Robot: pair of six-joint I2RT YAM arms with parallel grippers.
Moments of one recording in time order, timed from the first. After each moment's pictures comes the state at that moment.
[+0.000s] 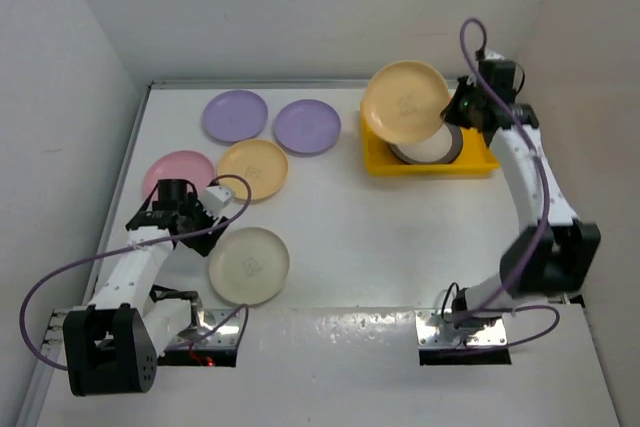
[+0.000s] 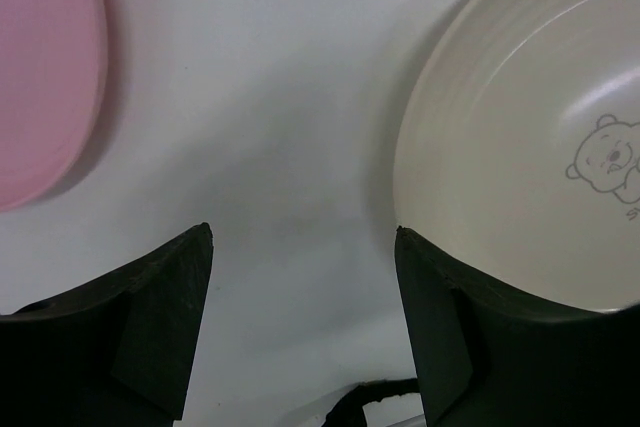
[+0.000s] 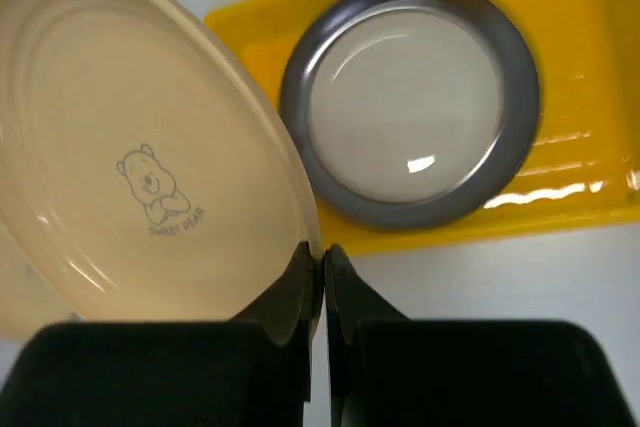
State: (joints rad) left arm 0.07 0.96 0.56 -0.65 0.19 0.66; right arm 0.05 1.40 1.28 -0.53 -0.06 0.31
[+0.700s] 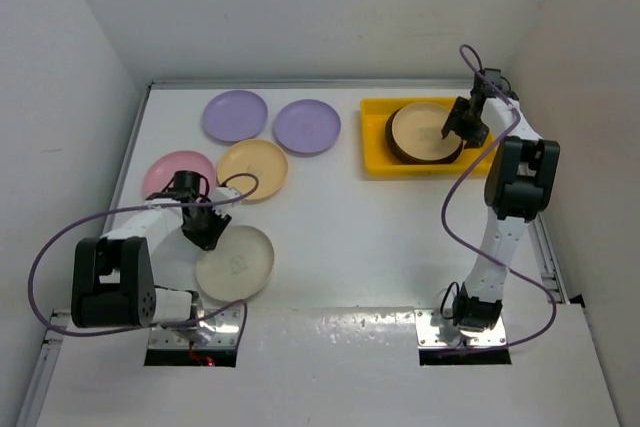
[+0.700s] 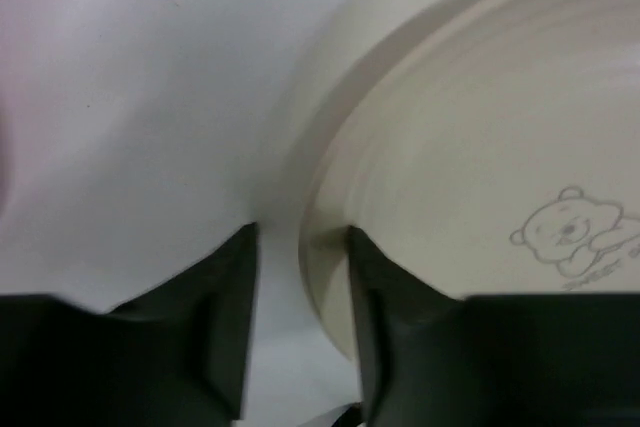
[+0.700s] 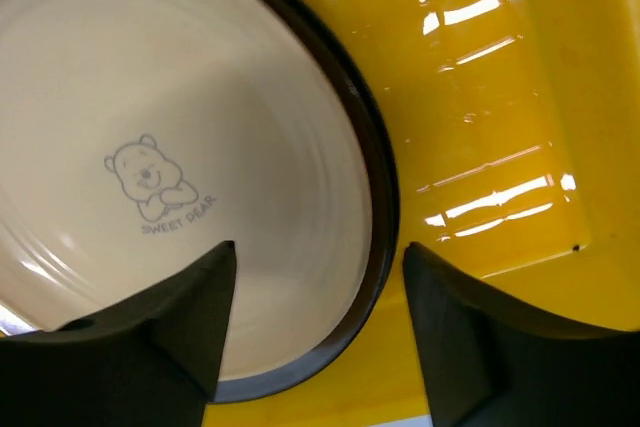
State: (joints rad) left arm 0.04 1.31 0.61 -0.59 0.18 0.65; right arm -0.17 2.16 1.72 -0.66 0.01 0.32
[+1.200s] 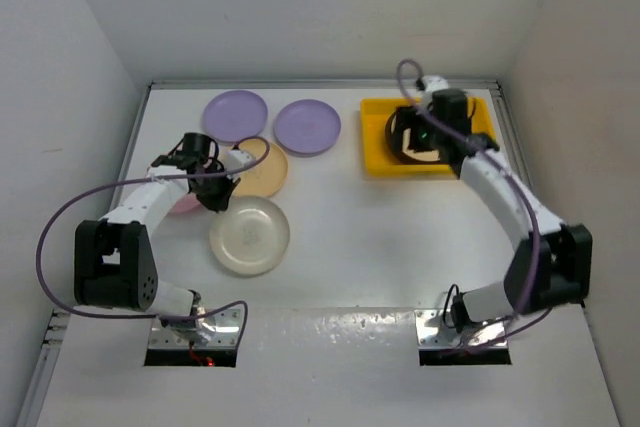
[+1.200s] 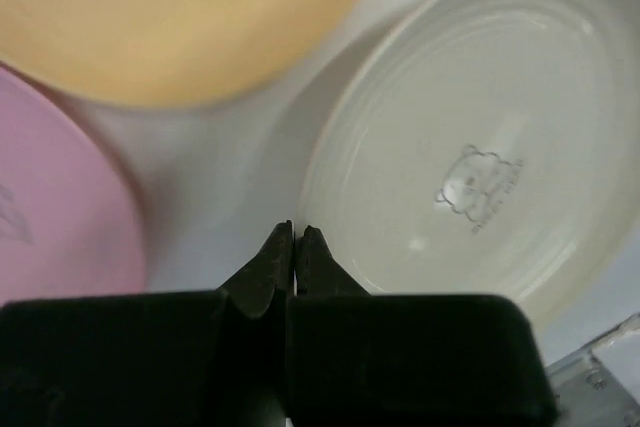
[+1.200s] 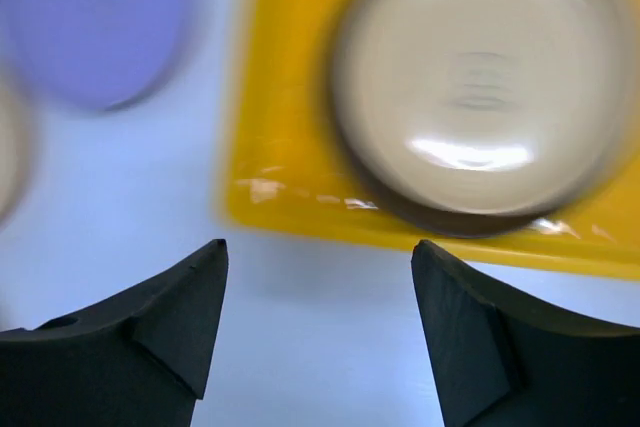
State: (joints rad) left arm -0.05 1.42 0.89 -0.68 0.27 0.61; right arm 0.11 1.55 1.25 -0.41 -0.02 0.13
